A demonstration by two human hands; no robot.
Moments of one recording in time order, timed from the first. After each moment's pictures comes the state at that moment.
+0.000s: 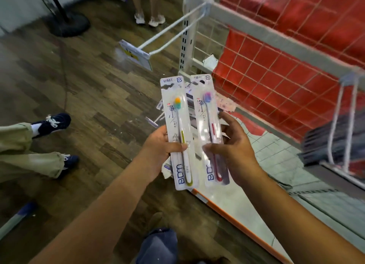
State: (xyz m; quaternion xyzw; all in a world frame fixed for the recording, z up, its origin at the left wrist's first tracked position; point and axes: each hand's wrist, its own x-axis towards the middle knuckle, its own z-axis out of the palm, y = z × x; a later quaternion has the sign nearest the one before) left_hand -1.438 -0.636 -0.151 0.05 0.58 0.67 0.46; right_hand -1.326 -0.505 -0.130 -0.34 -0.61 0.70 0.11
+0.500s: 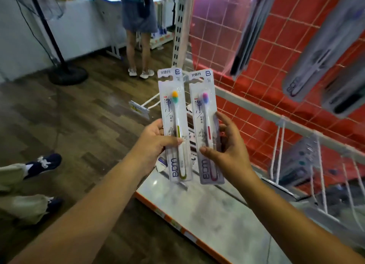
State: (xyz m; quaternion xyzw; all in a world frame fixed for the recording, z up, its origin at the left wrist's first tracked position) left_hand -1.441 -0.639 -0.021 0.20 0.53 0.72 0.39; right_hand -1.308 -0.521 -0.013 -0.23 -0.76 0.57 0.23
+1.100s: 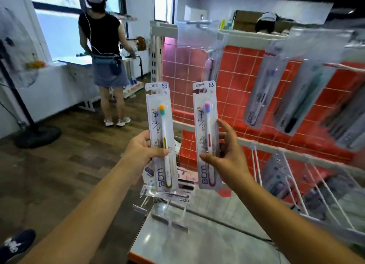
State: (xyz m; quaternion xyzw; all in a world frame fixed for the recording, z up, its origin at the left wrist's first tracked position) left_hand -1.488 -0.641 0.046 0.33 0.54 0.69 0.35; right_hand -1.314 -0.527 0.049 -0.25 -0.75 0.49 0.37
